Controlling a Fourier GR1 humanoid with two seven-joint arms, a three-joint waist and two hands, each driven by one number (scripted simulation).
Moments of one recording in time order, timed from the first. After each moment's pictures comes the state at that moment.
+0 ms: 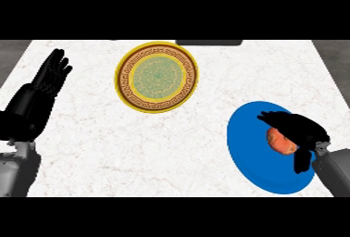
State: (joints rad) left arm -0.26 0.37 0.02 -1.64 0.13 0.00 0.13; right arm -0.31 -0.58 0.34 -1.21 0.93 0.42 -0.13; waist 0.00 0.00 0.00
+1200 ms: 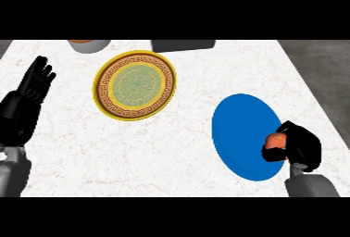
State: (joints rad) left arm -0.20 0.37 0.09 -1.61 0.10 0.03 0.13; right arm -0.12 -0.22 0.05 -1.30 1.09 -0.11 0.63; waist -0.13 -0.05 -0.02
